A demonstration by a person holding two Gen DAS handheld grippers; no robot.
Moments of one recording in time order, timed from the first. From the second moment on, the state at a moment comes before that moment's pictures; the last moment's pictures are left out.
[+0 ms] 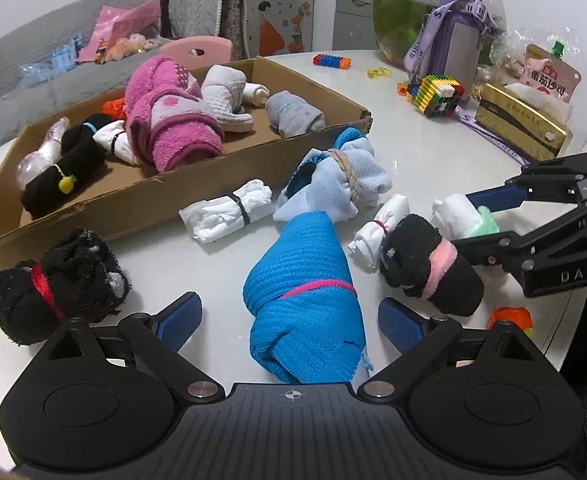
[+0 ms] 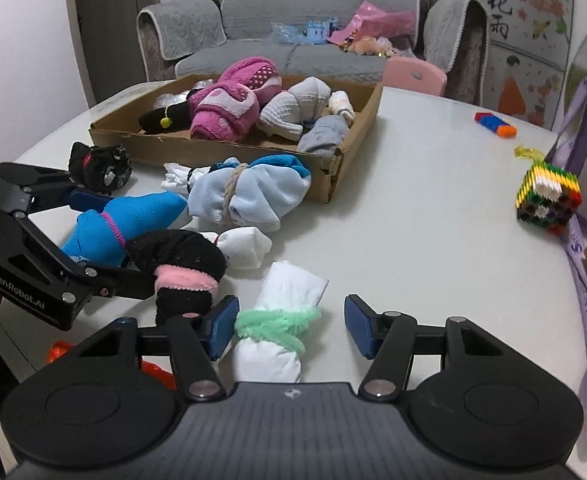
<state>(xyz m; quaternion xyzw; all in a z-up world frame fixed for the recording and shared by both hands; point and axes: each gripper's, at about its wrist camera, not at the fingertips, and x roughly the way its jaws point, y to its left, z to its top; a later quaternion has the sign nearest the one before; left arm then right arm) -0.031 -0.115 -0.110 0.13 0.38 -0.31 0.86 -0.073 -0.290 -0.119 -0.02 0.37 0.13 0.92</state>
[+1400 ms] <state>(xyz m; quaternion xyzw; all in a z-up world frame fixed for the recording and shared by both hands) 0.023 -0.005 0.044 0.03 0.33 -0.25 0.91 -0.030 -0.383 -0.005 0.20 0.27 0.23 0.91</state>
